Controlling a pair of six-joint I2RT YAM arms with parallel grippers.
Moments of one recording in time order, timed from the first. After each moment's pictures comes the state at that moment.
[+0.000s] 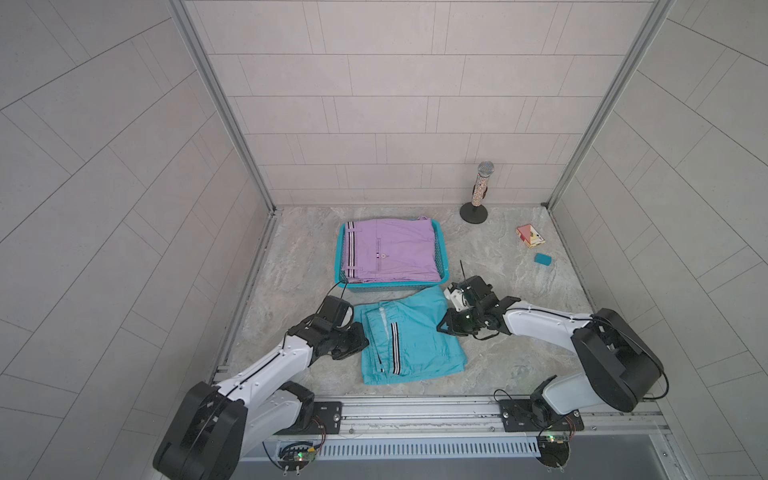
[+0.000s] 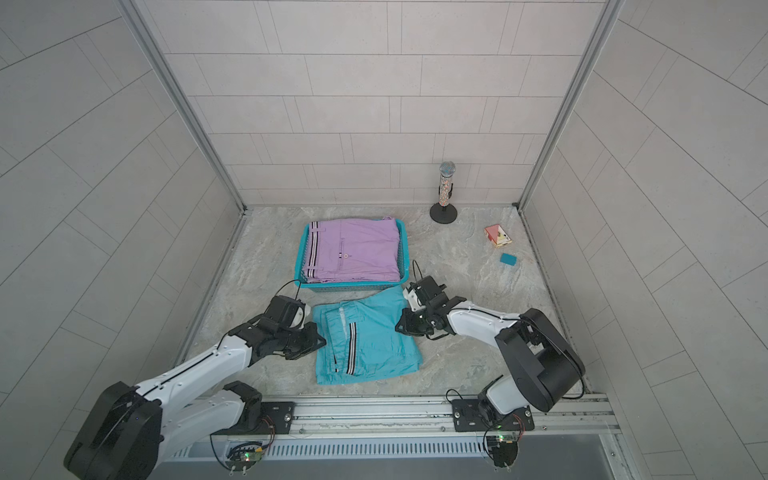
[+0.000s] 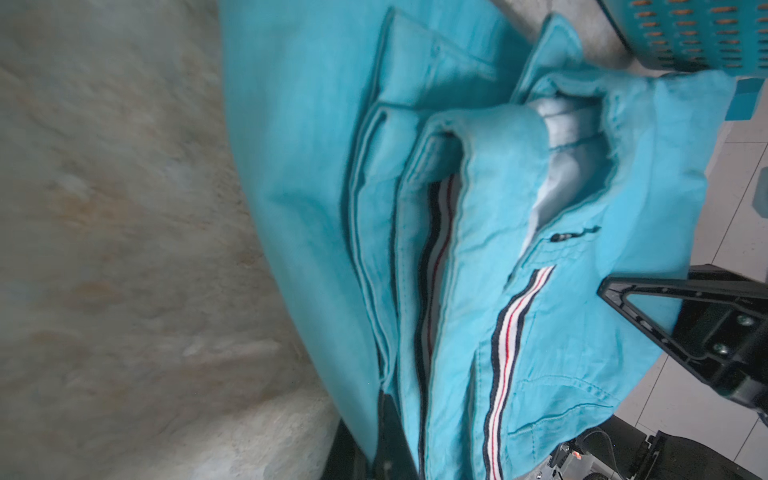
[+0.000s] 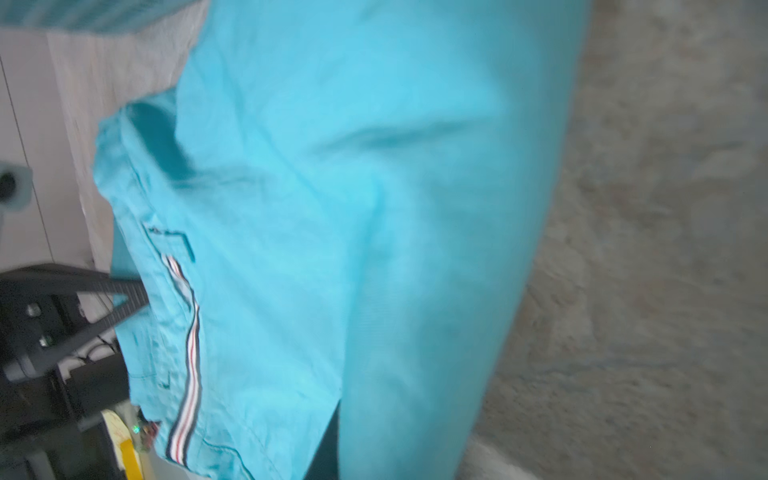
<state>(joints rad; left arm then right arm) -0.43 1.06 0.39 -0.42 0.40 -0.79 0.54 1.46 0.64 -0.21 -0.46 0.61</state>
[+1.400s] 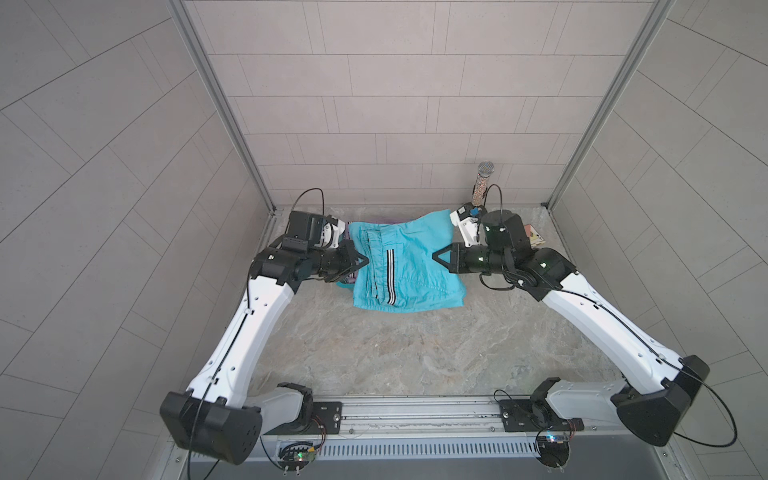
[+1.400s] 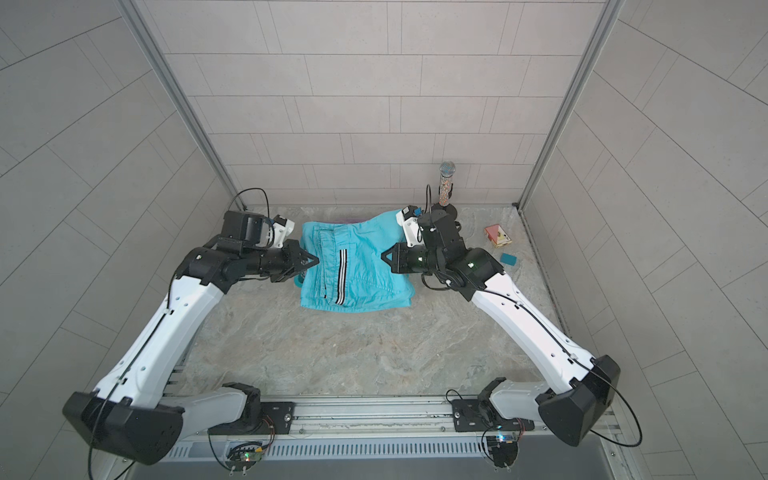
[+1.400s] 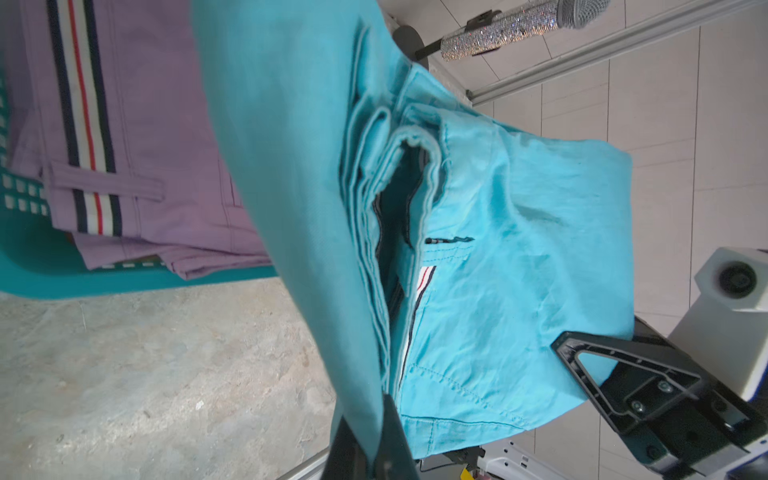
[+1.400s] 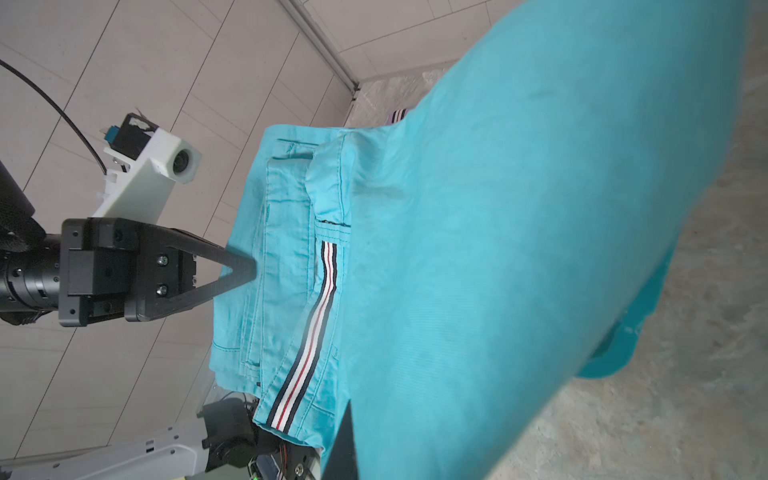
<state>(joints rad) -0.21 1.28 1.36 -0.91 0.60 -0.65 0.55 1.33 1.41 -0.63 -0.32 0.55</state>
